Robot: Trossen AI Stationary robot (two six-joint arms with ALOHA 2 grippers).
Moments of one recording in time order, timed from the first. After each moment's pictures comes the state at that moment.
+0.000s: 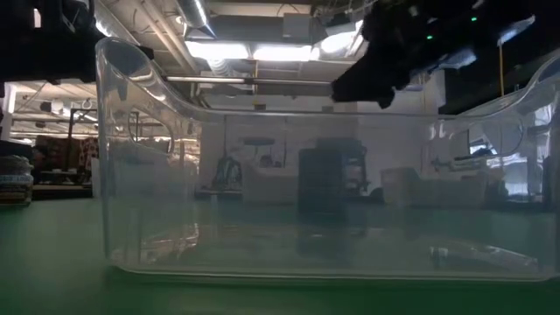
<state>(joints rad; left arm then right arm) 0.09 0.10 0.01 0.27 -0.13 -0.07 0.00 1.30 0.67 0.21 0.06 0.18</state>
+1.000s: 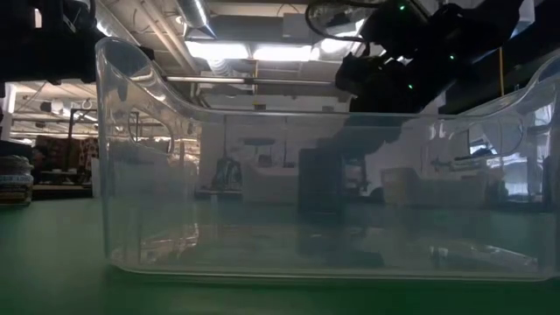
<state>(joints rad) 0.09 0.11 0.01 0.28 -0.14 -0.08 0.06 1.59 0.71 0.22 0.14 0.17</state>
